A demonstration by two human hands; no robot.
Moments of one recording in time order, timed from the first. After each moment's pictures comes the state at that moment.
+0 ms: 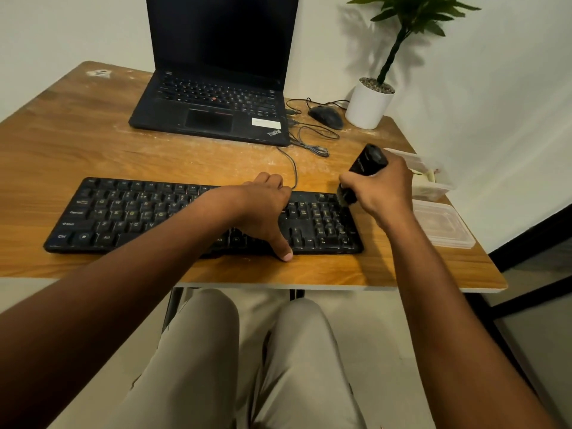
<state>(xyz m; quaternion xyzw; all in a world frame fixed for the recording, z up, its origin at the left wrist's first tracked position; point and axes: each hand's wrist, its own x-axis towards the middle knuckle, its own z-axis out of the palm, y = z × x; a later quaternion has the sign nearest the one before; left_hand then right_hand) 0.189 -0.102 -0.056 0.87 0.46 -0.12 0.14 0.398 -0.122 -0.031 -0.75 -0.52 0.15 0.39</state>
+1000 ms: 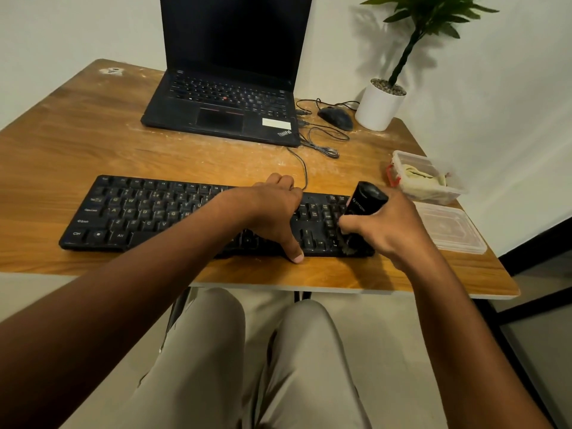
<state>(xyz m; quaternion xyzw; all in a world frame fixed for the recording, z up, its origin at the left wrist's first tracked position) 0.188 -0.101 -0.059 0.87 0.46 -0.11 0.13 0.381 -0.176 -0.028 -0.73 -0.56 0.26 0.29</state>
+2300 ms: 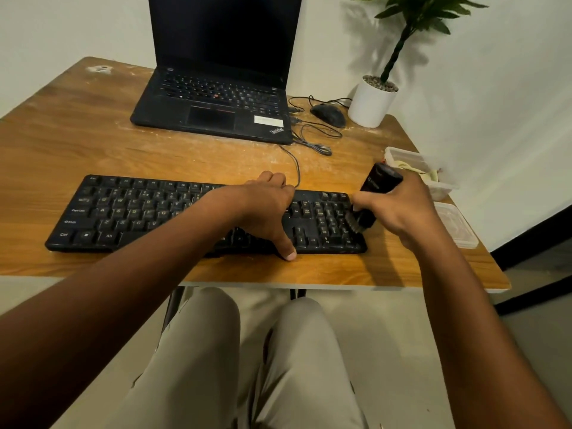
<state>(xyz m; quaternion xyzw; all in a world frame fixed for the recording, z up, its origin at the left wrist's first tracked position) 0.189 -0.100 -0.060 0.87 0.46 -0.11 0.14 0.416 -0.148 -0.032 -0.75 -0.52 0.22 0.34</state>
